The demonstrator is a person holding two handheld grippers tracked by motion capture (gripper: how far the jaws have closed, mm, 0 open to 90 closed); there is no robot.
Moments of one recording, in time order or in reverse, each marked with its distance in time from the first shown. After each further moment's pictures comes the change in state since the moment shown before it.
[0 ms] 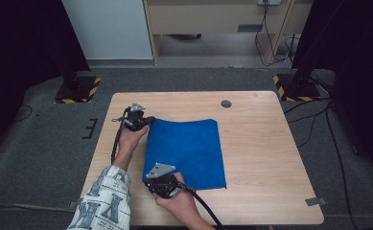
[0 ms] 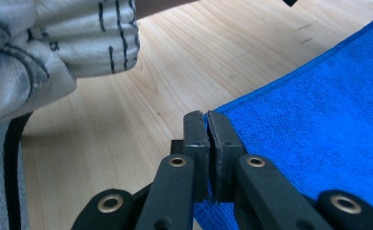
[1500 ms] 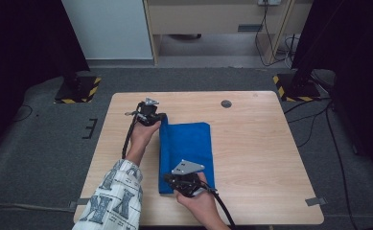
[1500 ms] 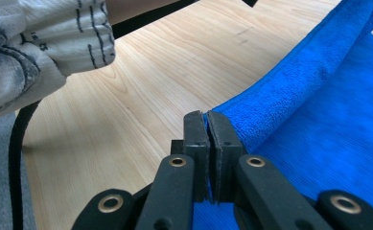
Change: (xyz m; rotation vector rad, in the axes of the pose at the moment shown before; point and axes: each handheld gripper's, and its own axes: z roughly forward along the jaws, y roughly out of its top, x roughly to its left) left arm -0.038 0.034 0.018 0.046 -0.026 -0.009; right arm -0.031 -0.022 -0.059 -0.082 -0.053 0.113
